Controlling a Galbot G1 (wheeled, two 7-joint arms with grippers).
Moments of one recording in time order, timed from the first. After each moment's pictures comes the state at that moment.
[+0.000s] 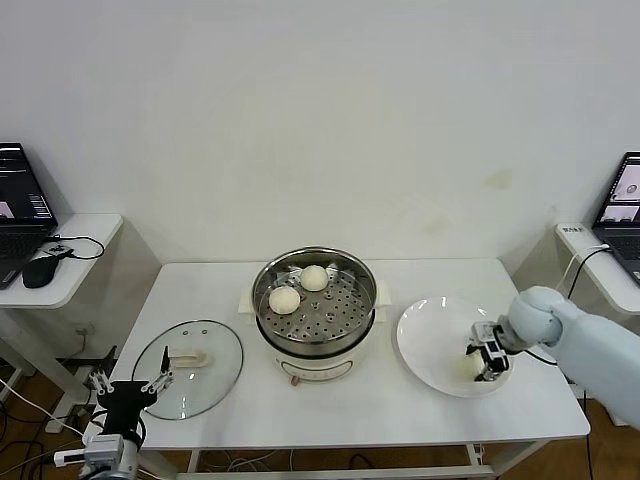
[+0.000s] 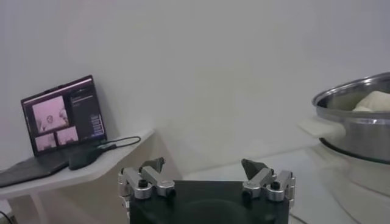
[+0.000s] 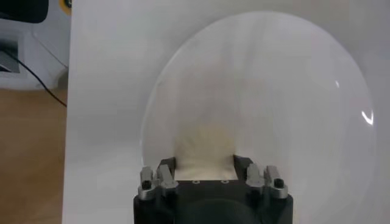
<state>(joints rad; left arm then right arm) 1.65 -1.27 -0.69 -2.10 -0.07 0.09 -0.20 -0.22 0.55 -0.59 1.44 -0.21 -0.25 -1.11</state>
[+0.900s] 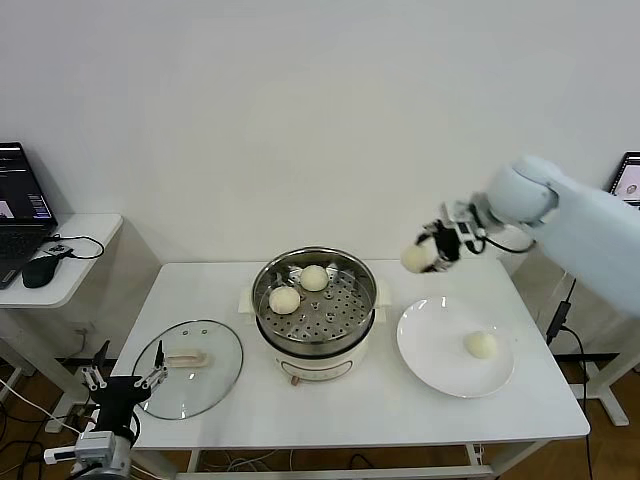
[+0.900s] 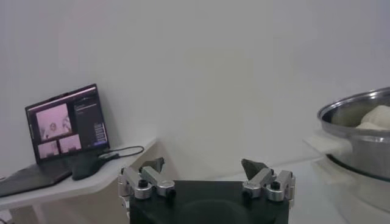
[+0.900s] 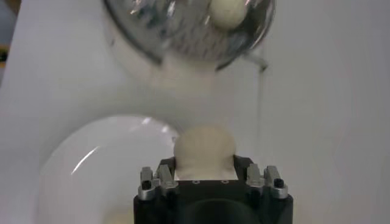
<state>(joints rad) 1.65 -1.25 -0.72 -2.12 -0.10 0.09 -0.19 0.44 0.78 -0.91 1.44 0.12 -0.28 -1.07</state>
